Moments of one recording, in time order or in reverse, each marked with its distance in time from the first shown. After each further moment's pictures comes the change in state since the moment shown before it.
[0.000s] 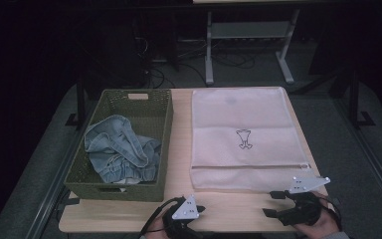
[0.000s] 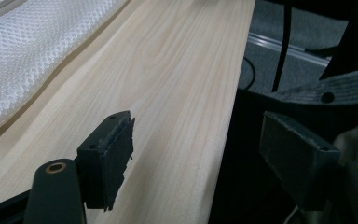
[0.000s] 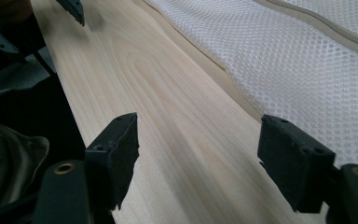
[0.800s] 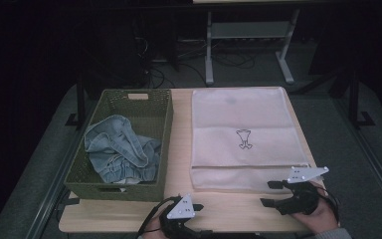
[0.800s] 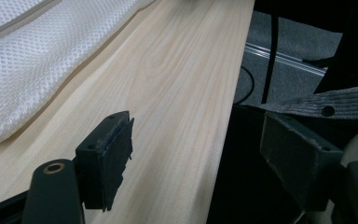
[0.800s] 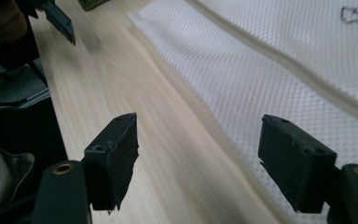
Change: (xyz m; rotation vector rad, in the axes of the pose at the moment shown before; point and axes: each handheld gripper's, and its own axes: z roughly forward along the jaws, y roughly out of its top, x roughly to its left) left arm 0.002 0.000 -0.009 -0.054 -0.004 -0.023; right arm -0.012 0.026 -0.001 -0.036 0.004 -0.035
